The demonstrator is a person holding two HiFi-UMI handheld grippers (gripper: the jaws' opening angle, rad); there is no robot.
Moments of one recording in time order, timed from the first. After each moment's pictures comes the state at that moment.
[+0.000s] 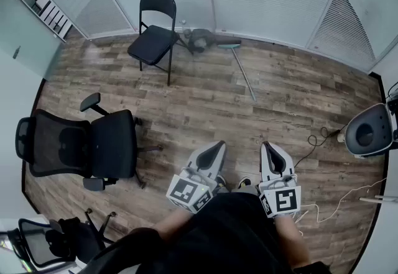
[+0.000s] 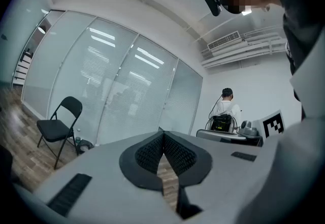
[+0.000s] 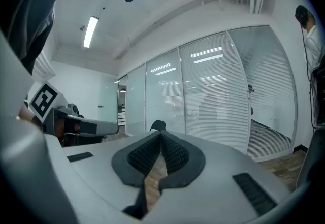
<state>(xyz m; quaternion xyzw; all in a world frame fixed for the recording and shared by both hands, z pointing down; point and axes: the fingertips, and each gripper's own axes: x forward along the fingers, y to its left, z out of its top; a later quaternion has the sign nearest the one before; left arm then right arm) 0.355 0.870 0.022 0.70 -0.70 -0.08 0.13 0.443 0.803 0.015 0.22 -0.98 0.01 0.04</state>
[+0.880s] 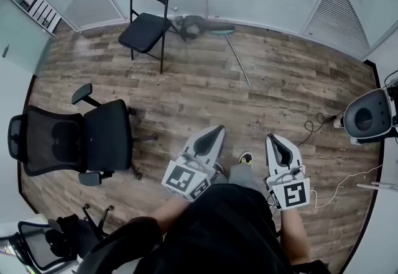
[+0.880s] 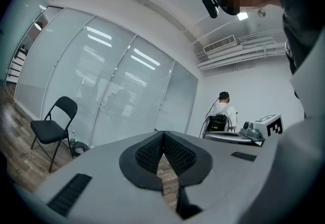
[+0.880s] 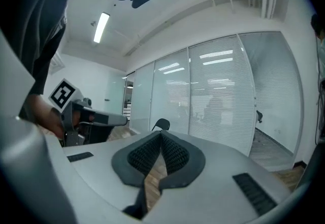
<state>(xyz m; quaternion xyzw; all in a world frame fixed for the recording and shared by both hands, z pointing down) 0.341 0.878 0.023 0.72 -0.68 -0.09 0.11 0.448 0.823 0.015 0.18 -0.98 -0.04 0.05</state>
